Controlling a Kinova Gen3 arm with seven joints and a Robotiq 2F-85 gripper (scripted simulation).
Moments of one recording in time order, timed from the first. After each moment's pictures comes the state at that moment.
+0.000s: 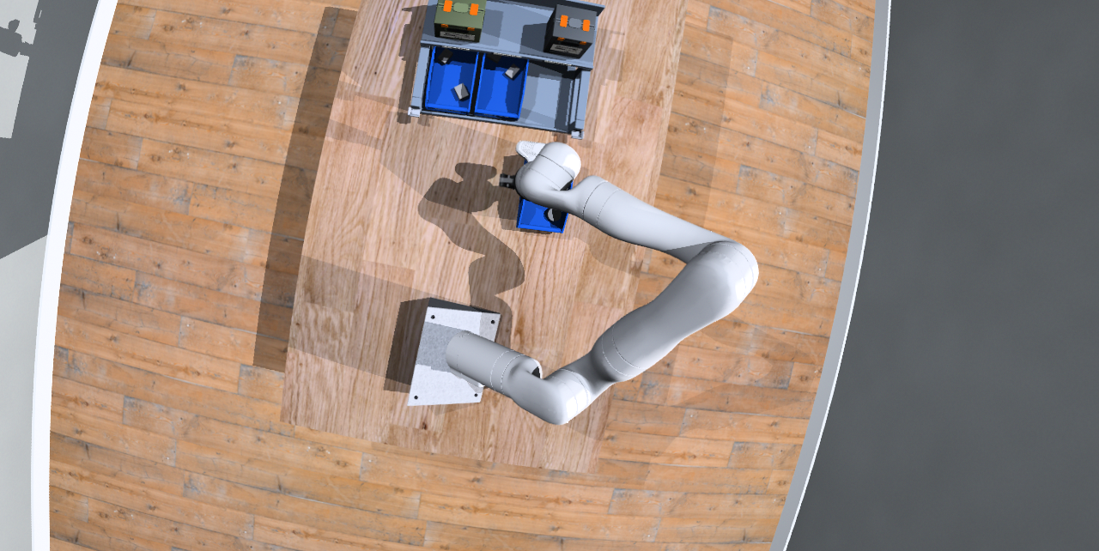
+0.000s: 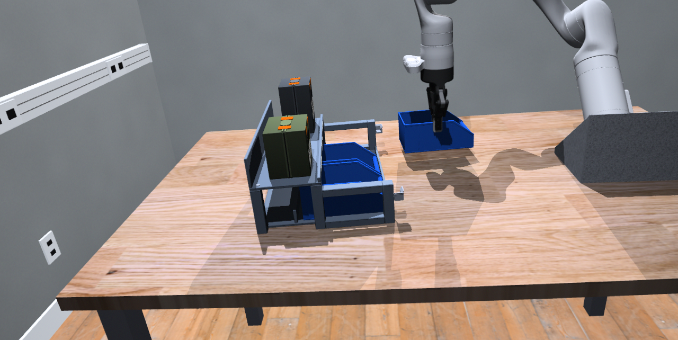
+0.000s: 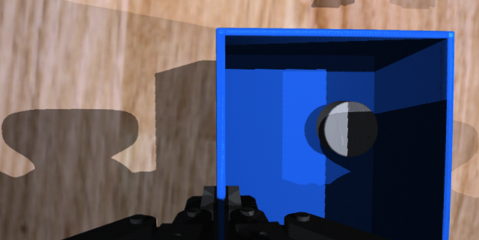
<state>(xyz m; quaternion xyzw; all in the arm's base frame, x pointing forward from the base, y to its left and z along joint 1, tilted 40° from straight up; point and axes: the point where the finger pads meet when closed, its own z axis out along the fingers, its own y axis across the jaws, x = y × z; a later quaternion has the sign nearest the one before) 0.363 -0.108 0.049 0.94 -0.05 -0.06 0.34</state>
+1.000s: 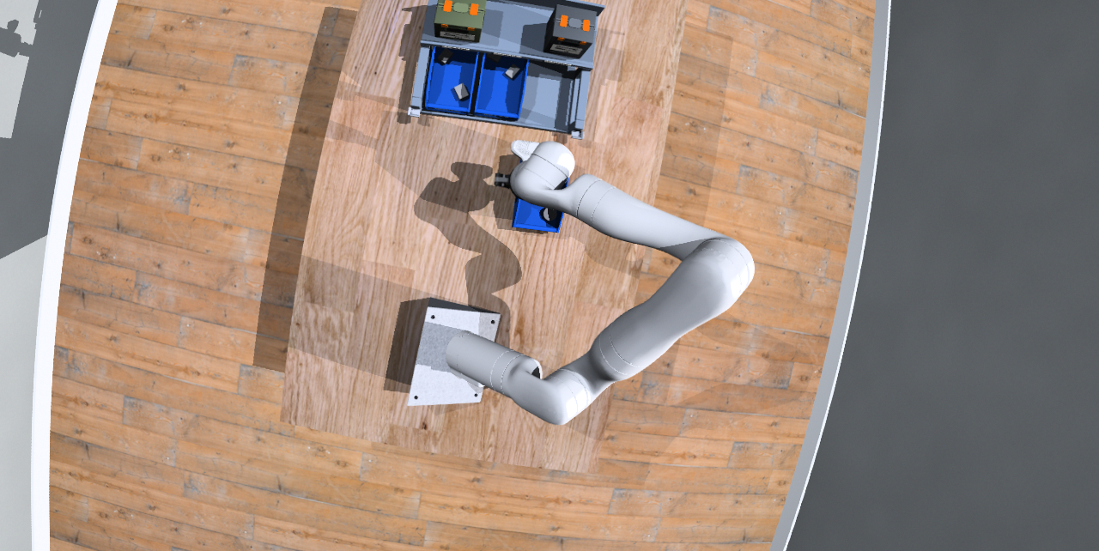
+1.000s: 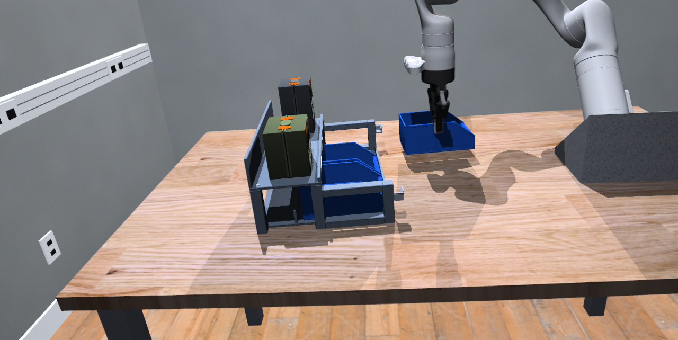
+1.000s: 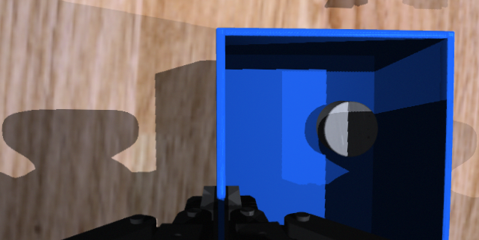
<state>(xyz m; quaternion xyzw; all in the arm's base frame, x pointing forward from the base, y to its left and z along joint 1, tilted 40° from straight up) 0.363 -0.100 0.043 0.94 -0.05 -0.06 0.34</state>
